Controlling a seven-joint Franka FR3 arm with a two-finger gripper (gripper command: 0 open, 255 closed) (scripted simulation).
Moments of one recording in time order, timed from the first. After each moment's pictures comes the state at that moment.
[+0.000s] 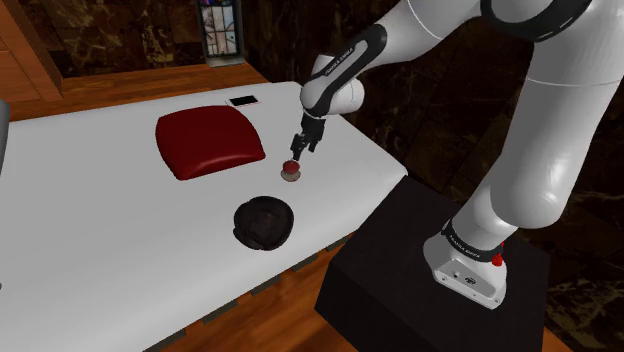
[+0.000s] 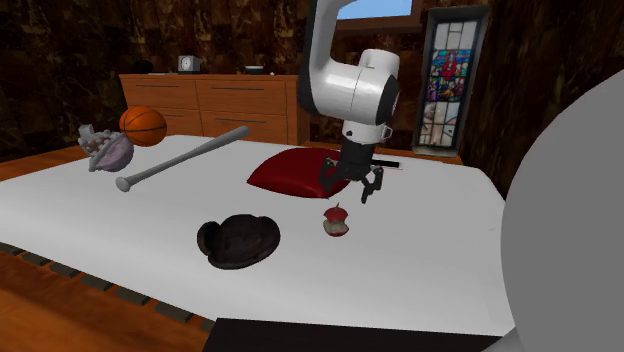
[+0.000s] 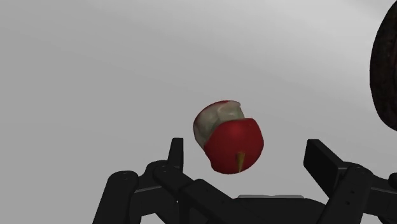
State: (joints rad) arm 0.04 0.31 -0.02 -2.26 0.33 2.60 -0.33
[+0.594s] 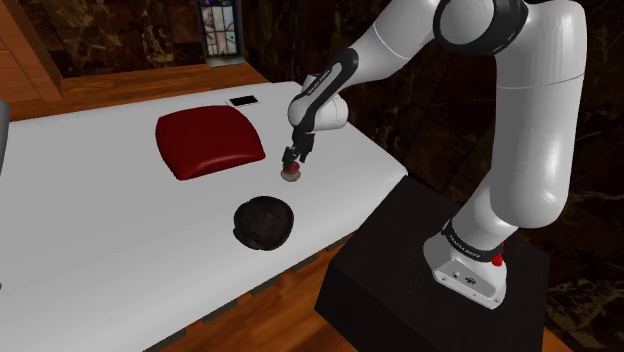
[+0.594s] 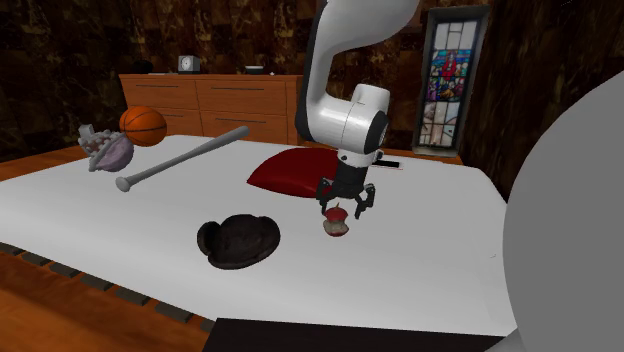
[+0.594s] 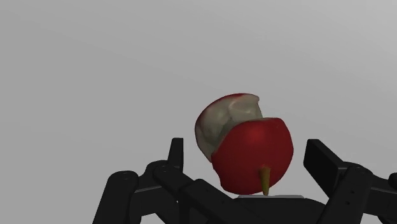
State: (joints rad) arm 0.02 0.51 0.02 -2.14 0.38 2.69 -0.38
